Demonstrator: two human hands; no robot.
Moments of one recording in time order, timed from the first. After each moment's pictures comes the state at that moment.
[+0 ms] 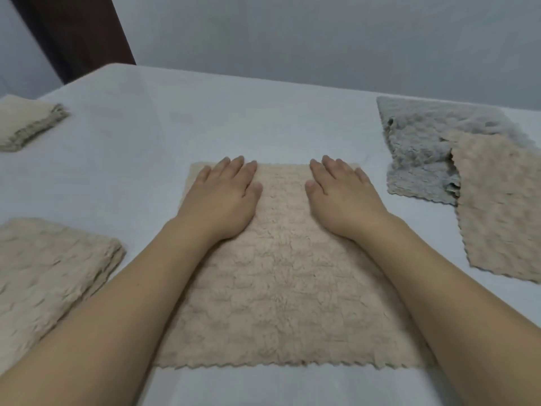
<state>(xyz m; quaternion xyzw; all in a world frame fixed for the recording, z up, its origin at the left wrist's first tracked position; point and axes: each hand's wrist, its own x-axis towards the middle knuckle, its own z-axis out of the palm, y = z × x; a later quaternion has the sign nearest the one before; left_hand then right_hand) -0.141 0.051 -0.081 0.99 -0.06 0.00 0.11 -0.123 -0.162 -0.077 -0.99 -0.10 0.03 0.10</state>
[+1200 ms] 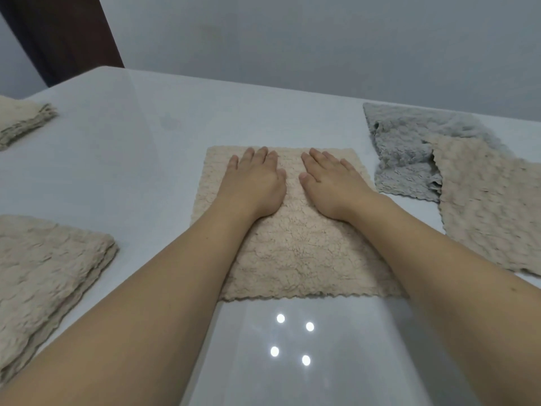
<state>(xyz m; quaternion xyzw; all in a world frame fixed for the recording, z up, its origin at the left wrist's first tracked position) -0.108 -0.004 -0.078 0.99 -0.07 0.01 0.11 -0.096 -0.167 -0.077 -0.99 -0.13 0.03 0.06</state>
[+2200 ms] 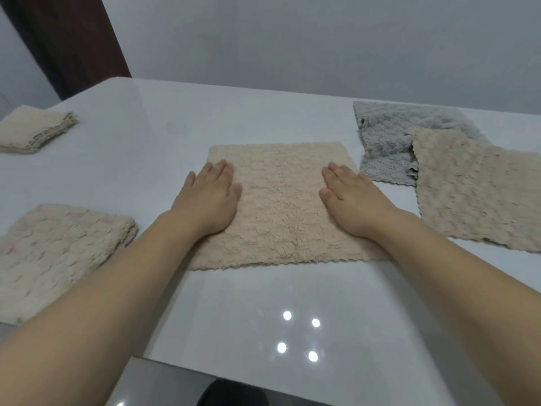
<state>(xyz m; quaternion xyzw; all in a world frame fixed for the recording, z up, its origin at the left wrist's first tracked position) -0.171 0.059 -0.078 1.00 -0.04 -0.03 0.08 -0.168 -0.208 -0.068 -0.99 -0.12 0.05 0.06</state>
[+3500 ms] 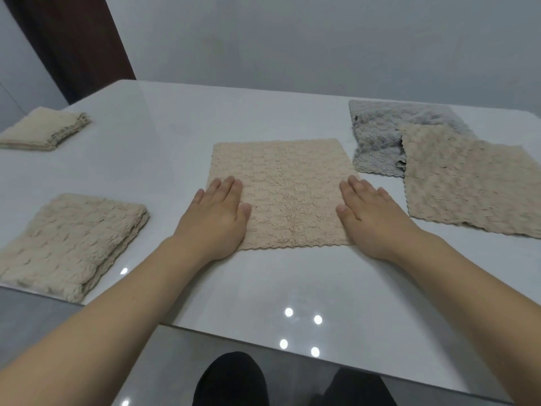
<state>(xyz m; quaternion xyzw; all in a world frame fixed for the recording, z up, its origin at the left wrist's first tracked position) -0.241 0.041 -0.076 1.00 -0.05 -0.03 0.08 -0.232 -0.236 -0.070 -0.99 -0.10 0.05 0.04</state>
